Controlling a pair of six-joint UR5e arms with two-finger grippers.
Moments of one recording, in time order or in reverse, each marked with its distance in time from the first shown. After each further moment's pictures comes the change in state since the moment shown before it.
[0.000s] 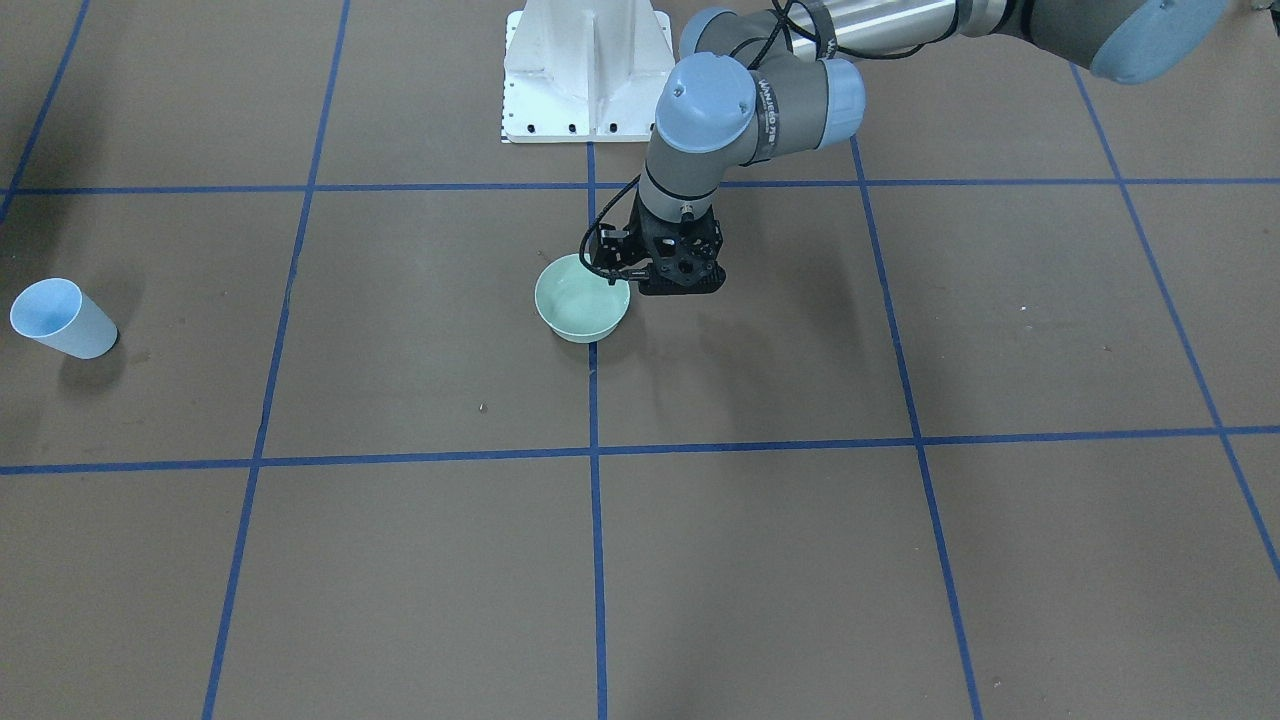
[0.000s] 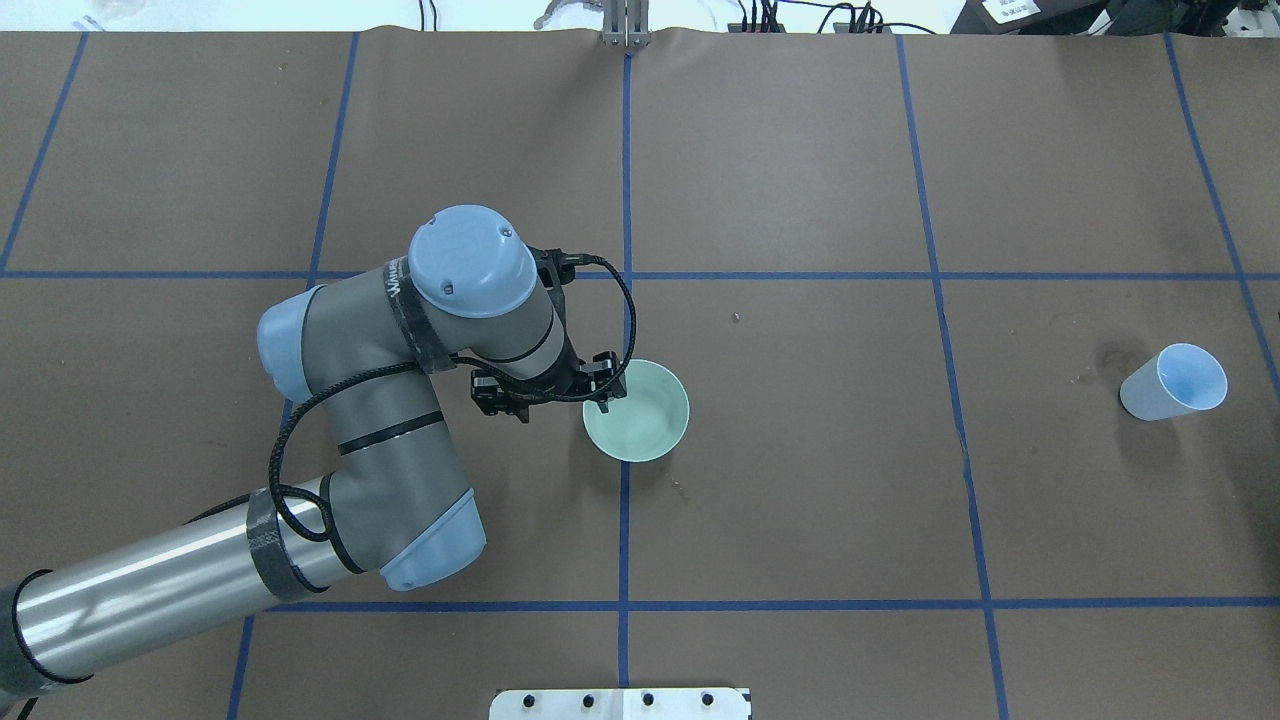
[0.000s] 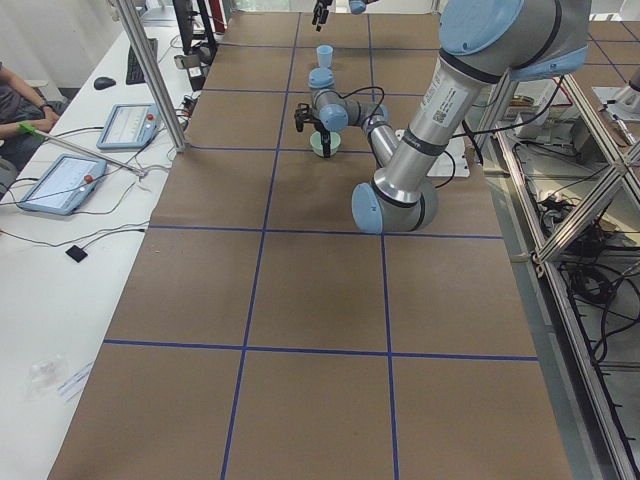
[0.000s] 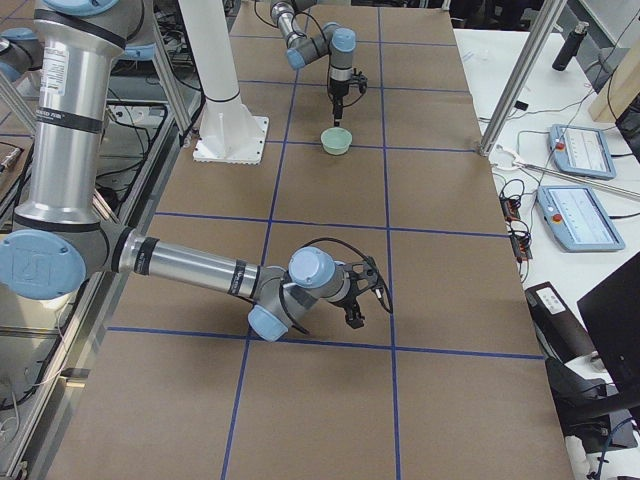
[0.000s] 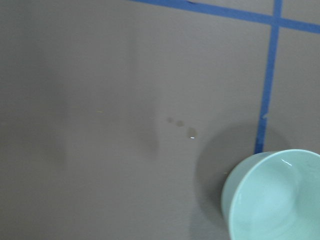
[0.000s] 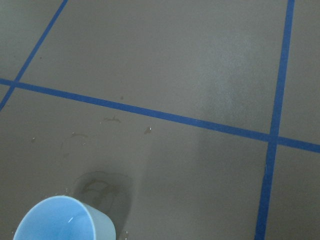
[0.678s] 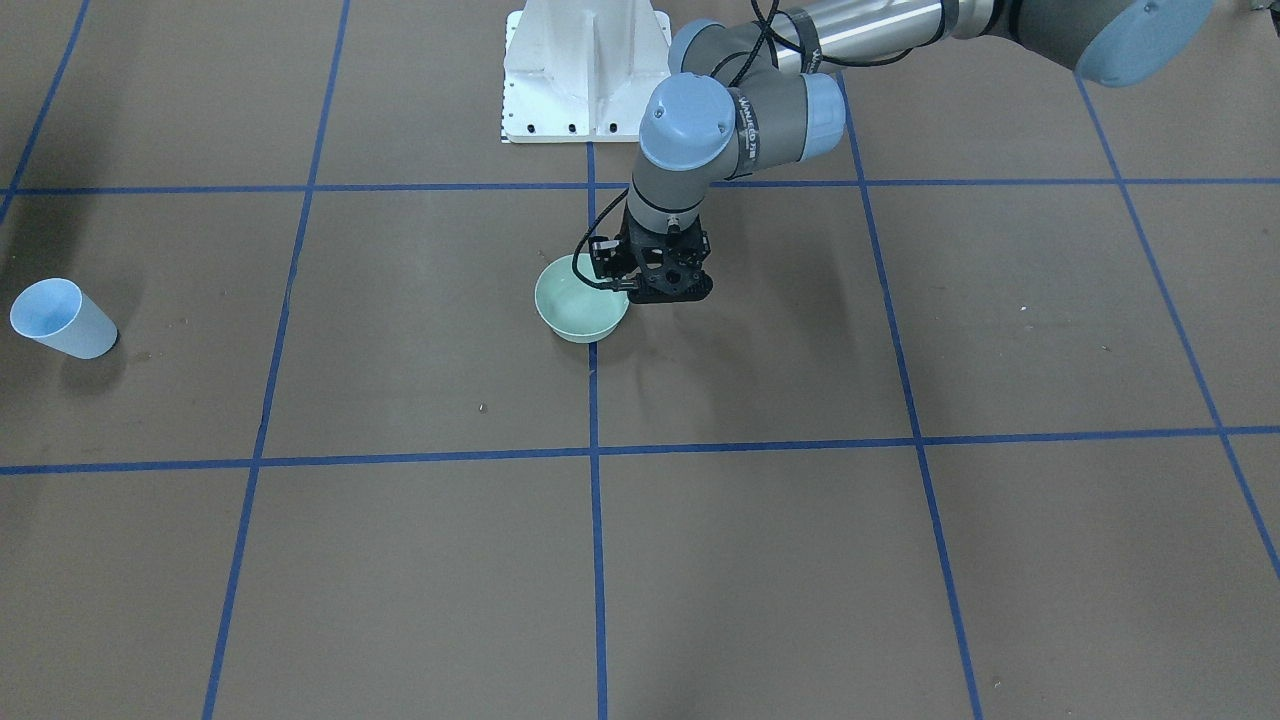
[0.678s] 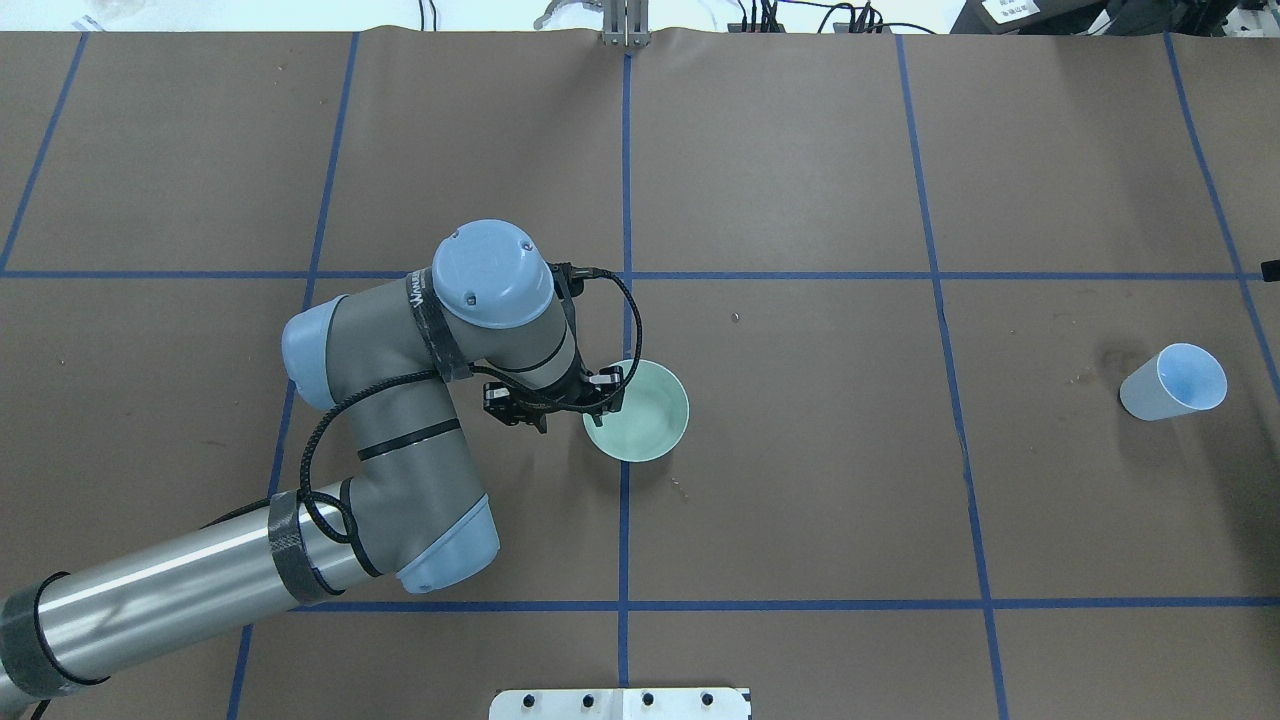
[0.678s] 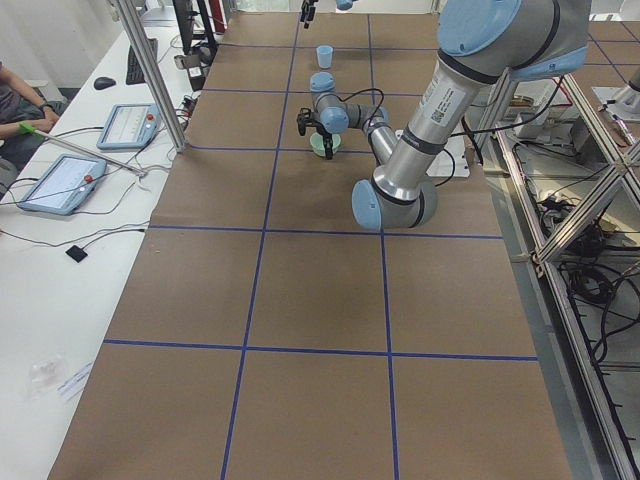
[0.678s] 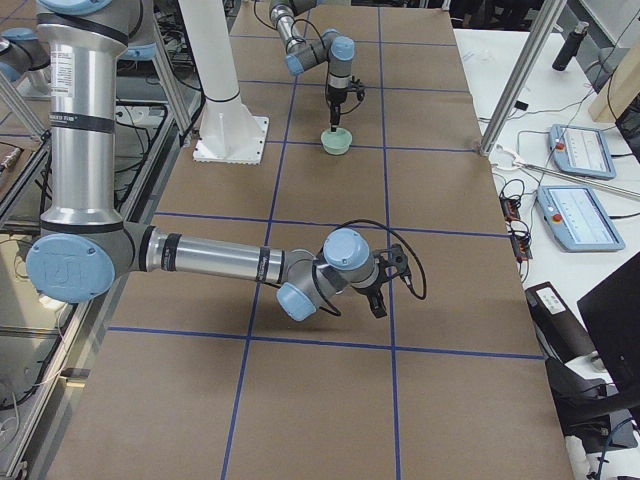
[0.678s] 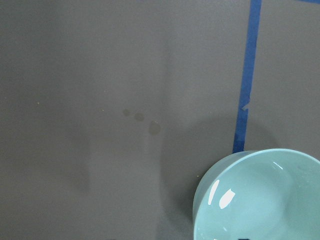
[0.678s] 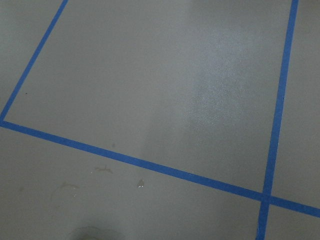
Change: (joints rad) left arm 0.023 -0.017 0.045 -0.006 -0.001 -0.003; right arm 0.018 0.088 0.013 -0.168 0.024 -0.046
